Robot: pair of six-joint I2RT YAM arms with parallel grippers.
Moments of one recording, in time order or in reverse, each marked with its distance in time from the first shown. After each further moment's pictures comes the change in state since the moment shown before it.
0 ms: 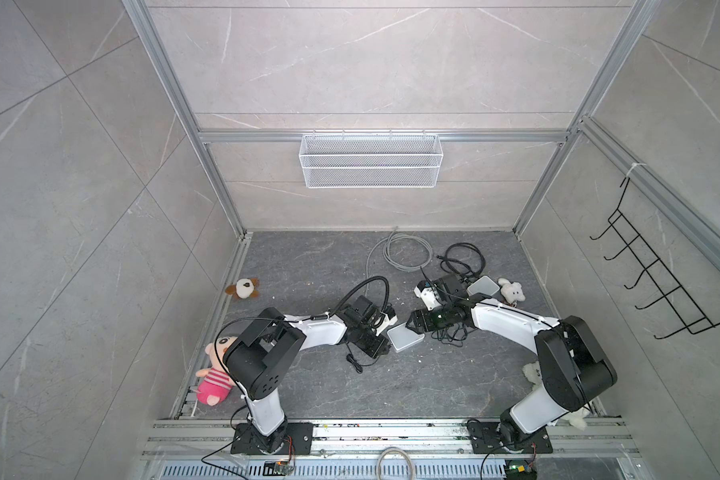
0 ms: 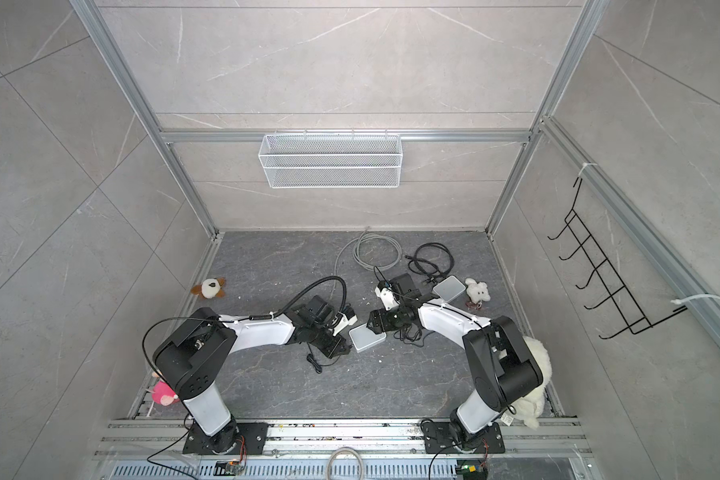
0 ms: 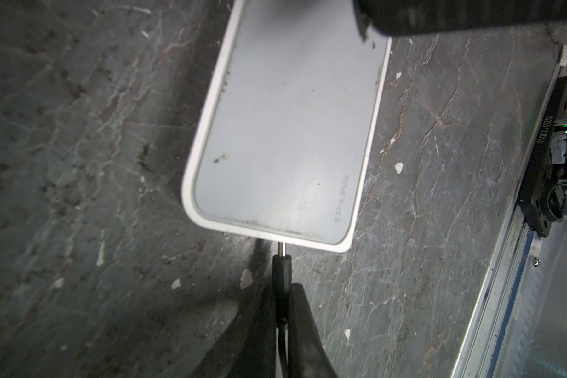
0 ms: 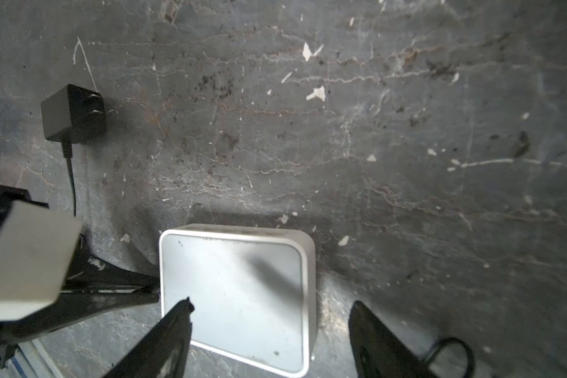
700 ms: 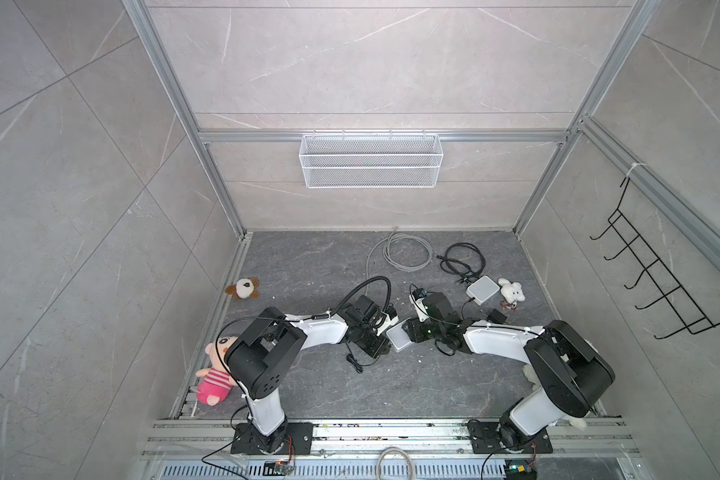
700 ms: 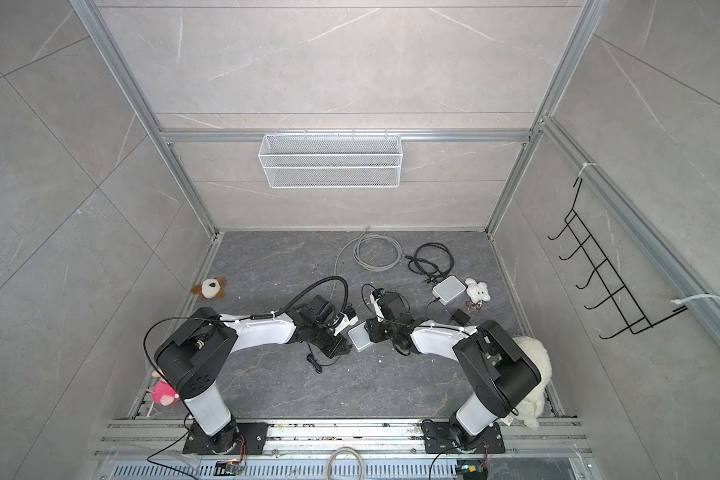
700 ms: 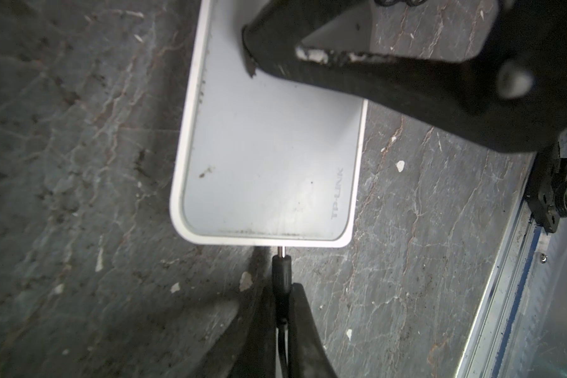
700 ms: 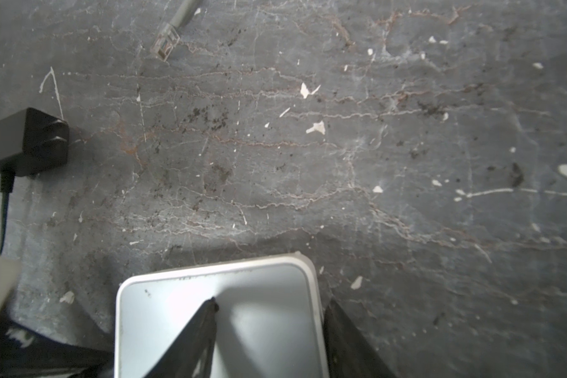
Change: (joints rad) left arm -0.010 0.008 0.020 -0.022 -0.010 0.020; right arm 0.173 -0.036 -0.217 0.420 0.289 0.100
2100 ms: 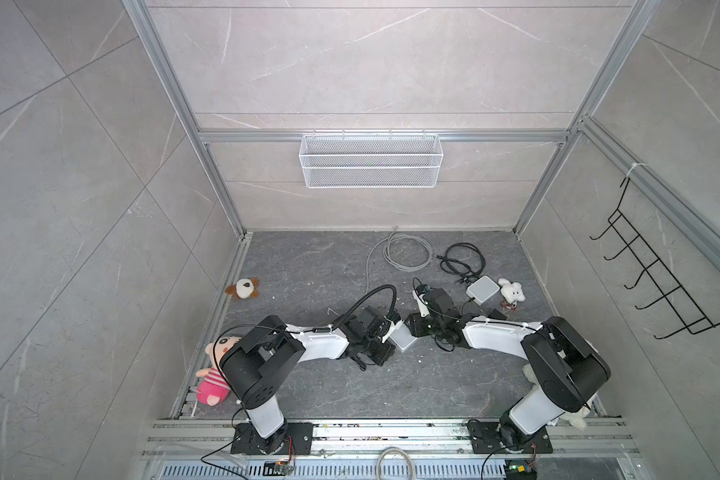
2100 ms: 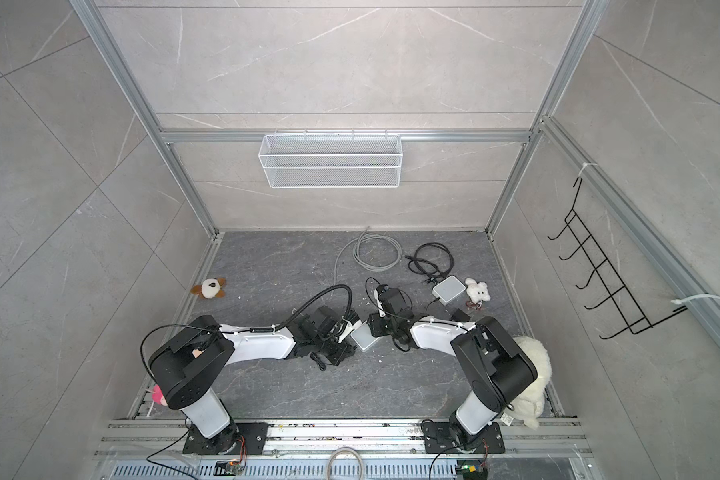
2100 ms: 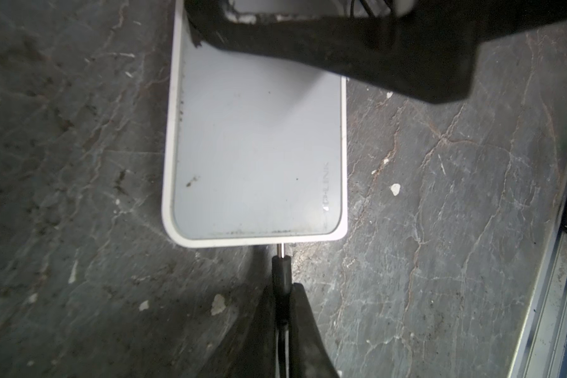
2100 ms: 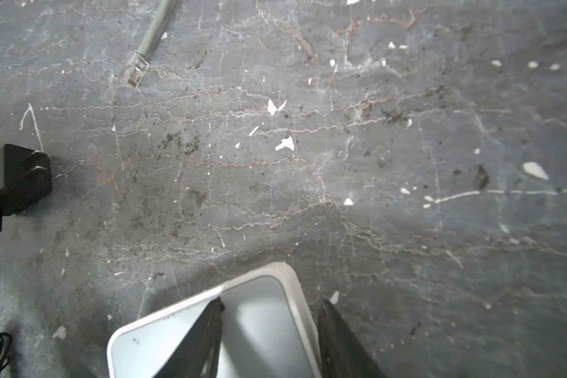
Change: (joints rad) left arm -0.084 -0.046 -0.110 0.220 -0.146 -0.087; right arm -0.027 0.023 0.015 0.012 0.022 0.070
